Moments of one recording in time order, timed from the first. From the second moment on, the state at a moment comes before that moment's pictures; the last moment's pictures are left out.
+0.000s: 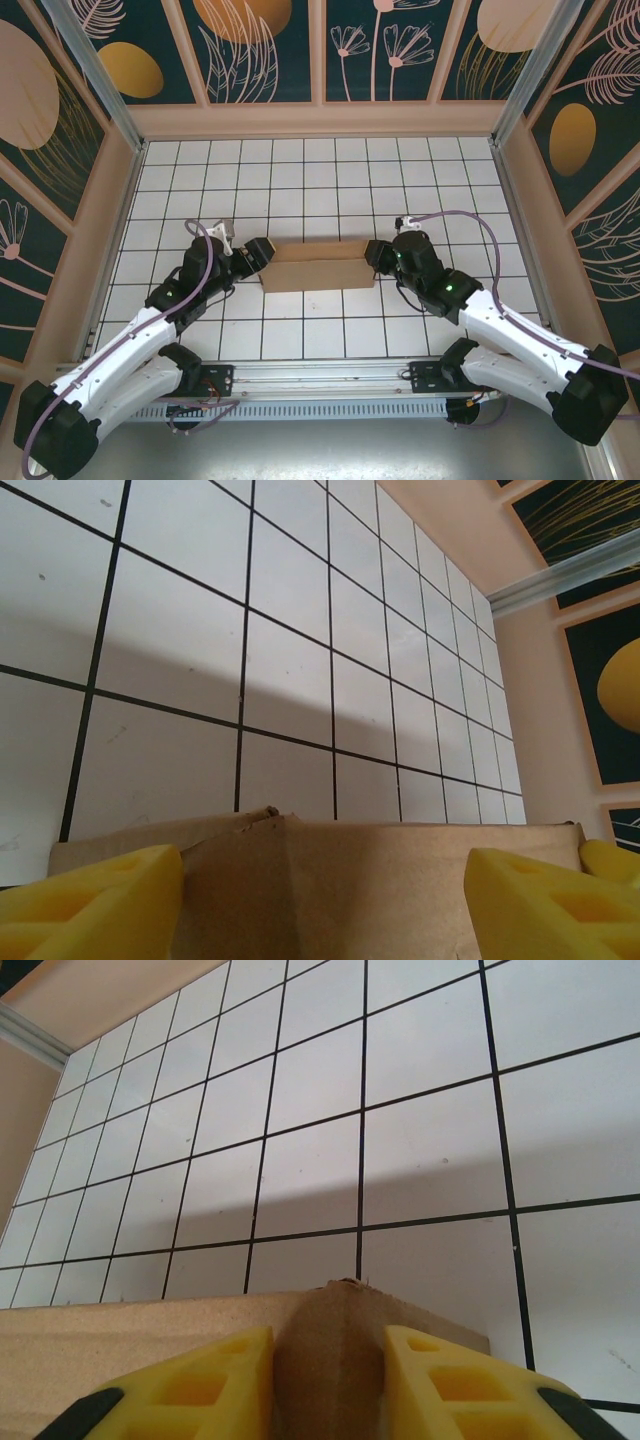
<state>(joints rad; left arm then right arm) -0.55 0.83 0.50 -0.16 0.10 -0.95 0.76 0.92 0.61 -0.27 0.19 0.76</state>
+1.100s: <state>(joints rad) -0.55 0.73 0.77 -0.48 0.09 0.43 0.68 0.78 0.85 -0.39 -0.27 -0.38</state>
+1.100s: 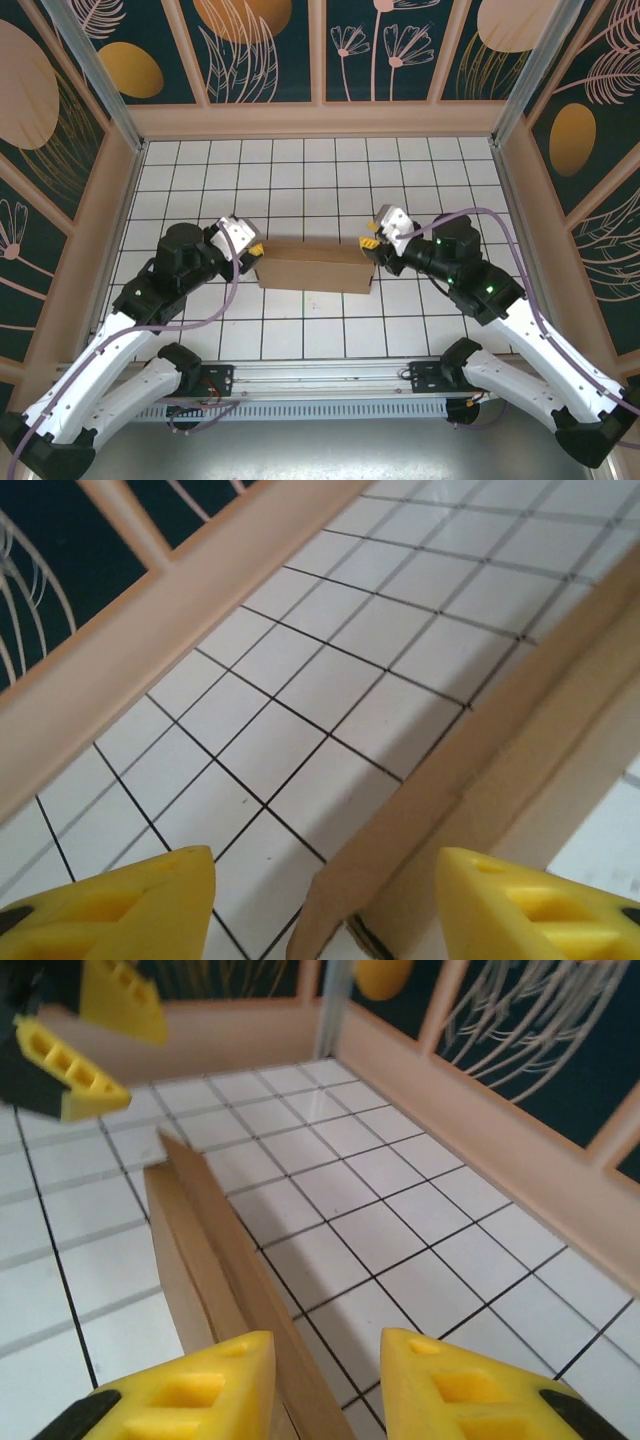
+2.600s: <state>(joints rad) -0.31 0.95 0.76 -0.52 0.33 0.84 0.47 0.84 0.72 -0.53 -0.33 -0.81</state>
